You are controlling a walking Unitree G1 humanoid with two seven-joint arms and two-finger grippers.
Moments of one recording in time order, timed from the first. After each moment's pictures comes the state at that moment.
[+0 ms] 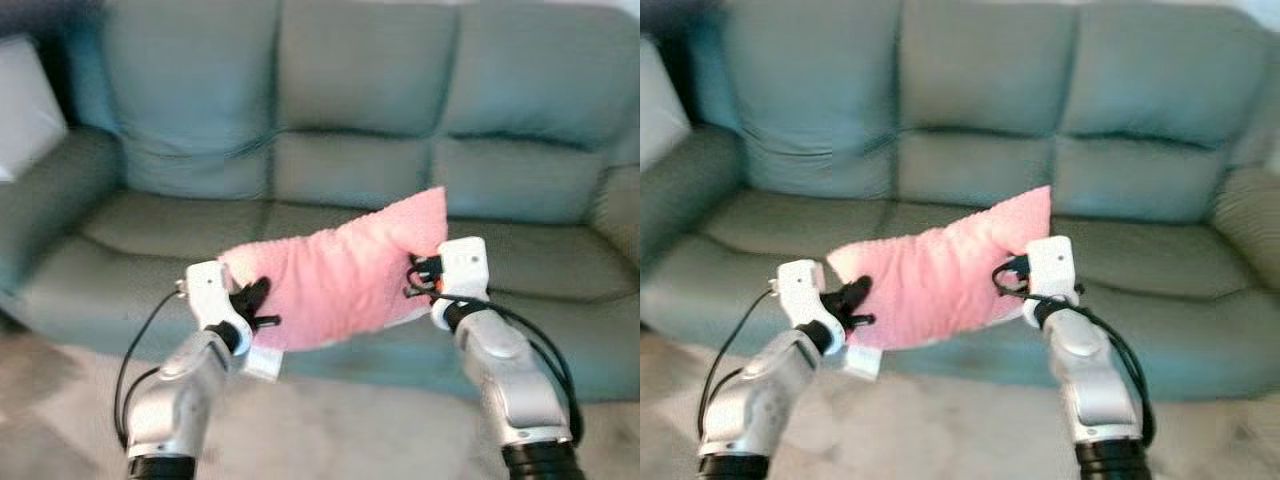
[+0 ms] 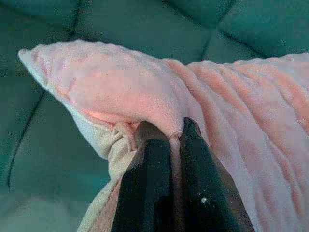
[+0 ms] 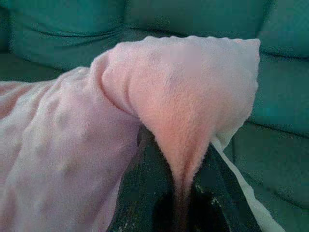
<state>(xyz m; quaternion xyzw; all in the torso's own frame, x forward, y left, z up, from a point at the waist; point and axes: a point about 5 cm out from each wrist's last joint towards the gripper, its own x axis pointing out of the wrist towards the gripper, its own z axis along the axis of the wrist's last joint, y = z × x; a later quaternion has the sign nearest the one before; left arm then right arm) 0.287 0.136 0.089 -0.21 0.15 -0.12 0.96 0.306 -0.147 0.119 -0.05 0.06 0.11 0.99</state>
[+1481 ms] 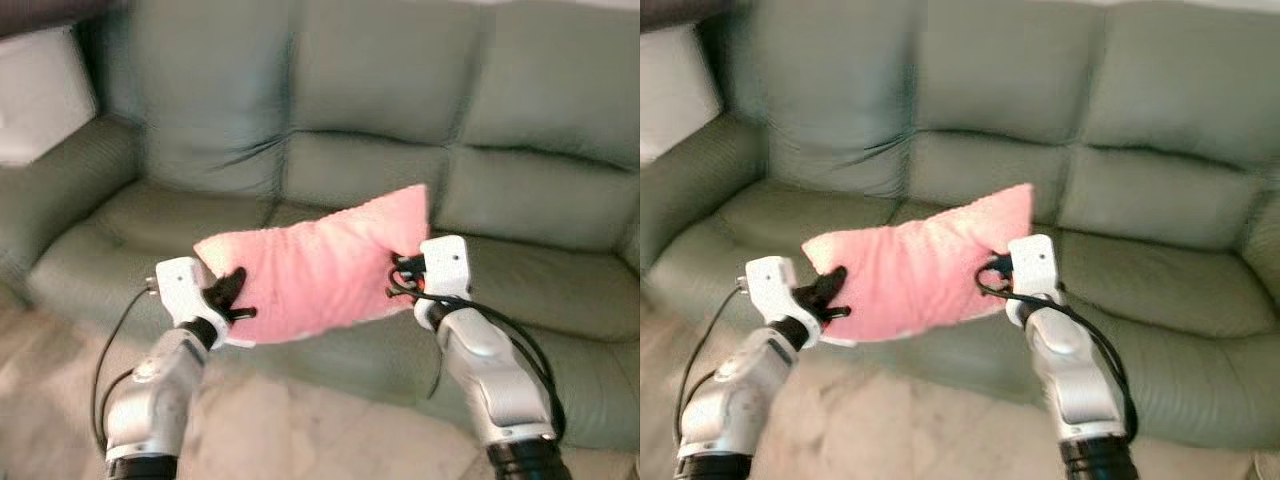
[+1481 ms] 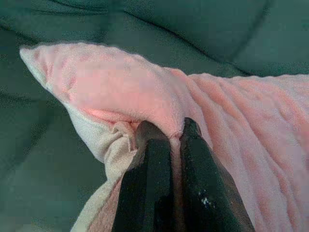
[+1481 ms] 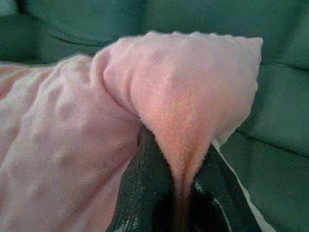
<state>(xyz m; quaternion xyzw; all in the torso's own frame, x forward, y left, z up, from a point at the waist) 0.291 0.139 0.099 -0.23 0.11 -0.13 0.96 0.306 -0.149 0.116 -0.06 0.06 0.10 0.99</state>
